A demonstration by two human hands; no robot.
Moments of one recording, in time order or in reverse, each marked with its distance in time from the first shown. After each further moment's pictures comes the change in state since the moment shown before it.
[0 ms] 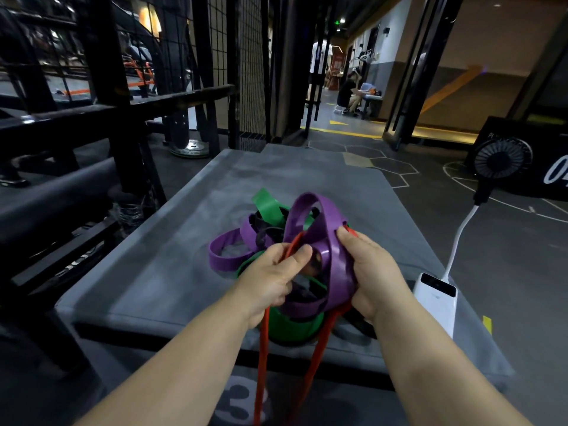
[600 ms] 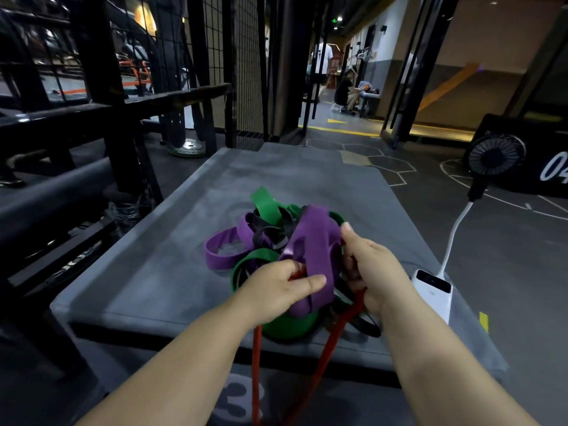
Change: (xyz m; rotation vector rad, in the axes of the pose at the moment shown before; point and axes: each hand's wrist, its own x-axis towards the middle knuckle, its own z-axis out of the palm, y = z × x) left_hand -0.001 -0.006 0.001 0.576 -0.095 0.109; right_hand -0.001 -0.007 -0.018 -0.360 0.186 0.076
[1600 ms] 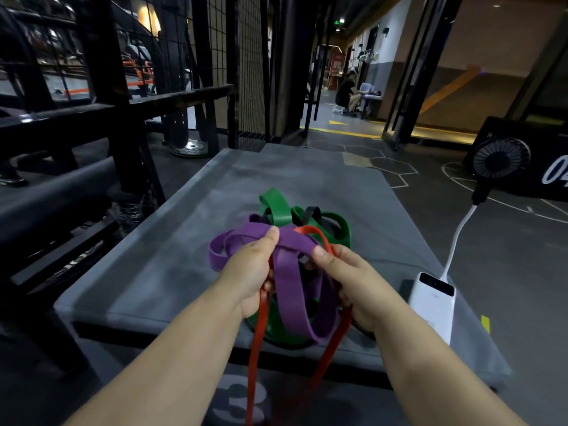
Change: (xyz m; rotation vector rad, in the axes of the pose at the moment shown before) left_hand -0.001 0.018 -0.017 -0.739 0.242 -0.230; right_hand -0.014 0.013 0.016 0.009 -0.370 -0.049
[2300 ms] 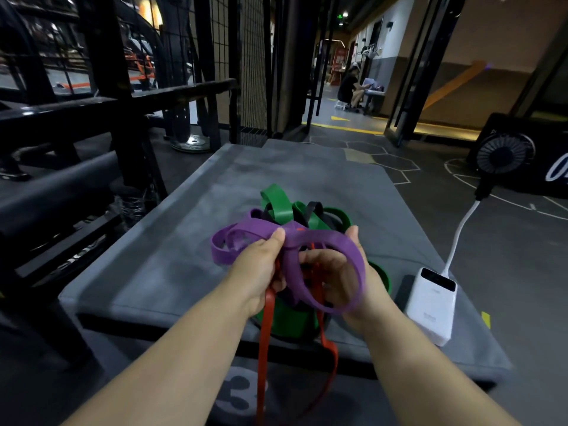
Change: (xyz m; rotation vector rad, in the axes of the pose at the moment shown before) left_hand 0.016 -0.018 -0.001 -0.009 0.019 0.032; right_hand -0.002 0.009 0.006 0.102 -0.030 0.060
